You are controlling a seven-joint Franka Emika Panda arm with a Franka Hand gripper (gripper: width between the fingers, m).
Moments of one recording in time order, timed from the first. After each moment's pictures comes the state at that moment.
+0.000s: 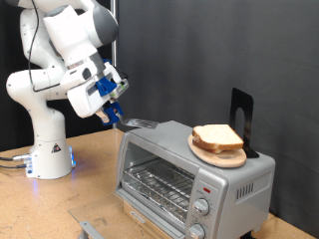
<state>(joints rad) -0.14 -0.59 0.08 -2.69 0.57 2.26 -0.19</state>
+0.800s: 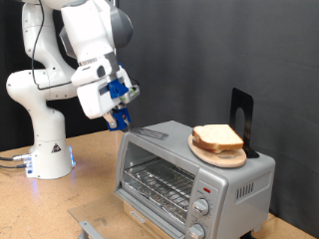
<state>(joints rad) -0.16 -0.35 0.13 -2.52 0.40 2.38 -0.09</state>
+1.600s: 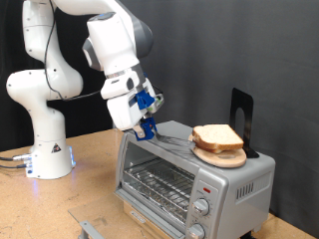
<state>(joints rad) -0.12 -0.23 0.21 -2.46 0.48 2.47 -0.07</state>
